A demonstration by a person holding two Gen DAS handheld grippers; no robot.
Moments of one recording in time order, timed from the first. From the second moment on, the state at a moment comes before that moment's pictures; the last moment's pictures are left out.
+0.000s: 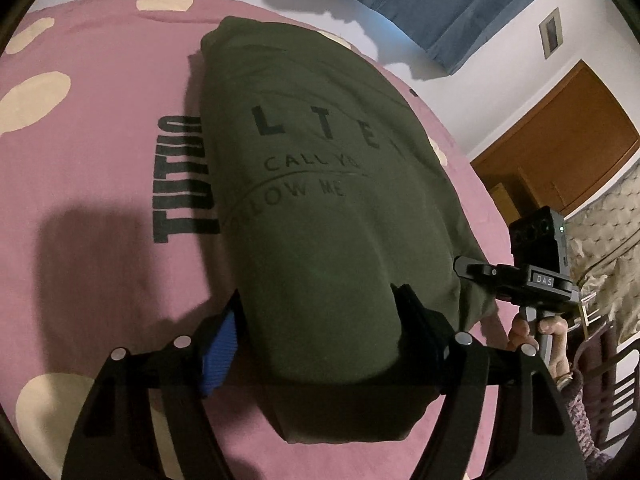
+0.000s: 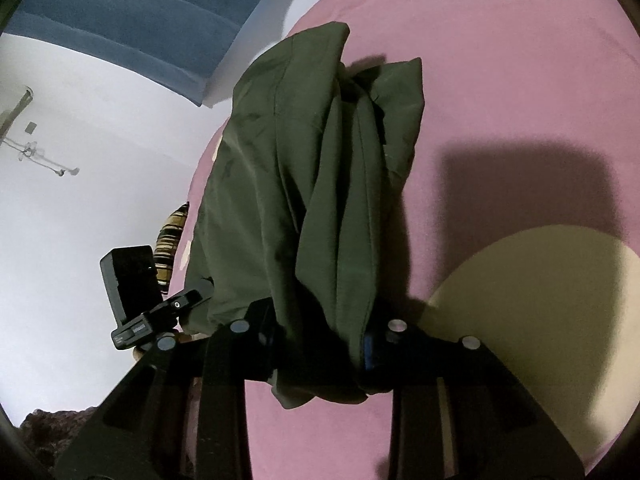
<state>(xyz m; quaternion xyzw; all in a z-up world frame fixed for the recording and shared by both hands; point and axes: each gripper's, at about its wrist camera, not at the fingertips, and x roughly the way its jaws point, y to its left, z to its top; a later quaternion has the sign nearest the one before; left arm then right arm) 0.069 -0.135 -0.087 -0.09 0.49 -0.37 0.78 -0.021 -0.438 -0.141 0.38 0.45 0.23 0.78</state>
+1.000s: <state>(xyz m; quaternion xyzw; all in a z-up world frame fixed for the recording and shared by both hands) 0.178 -0.125 -0.077 -0.13 0.48 -0.37 0.78 0.093 -0.467 -0.129 0.39 0.44 0.21 0.78</state>
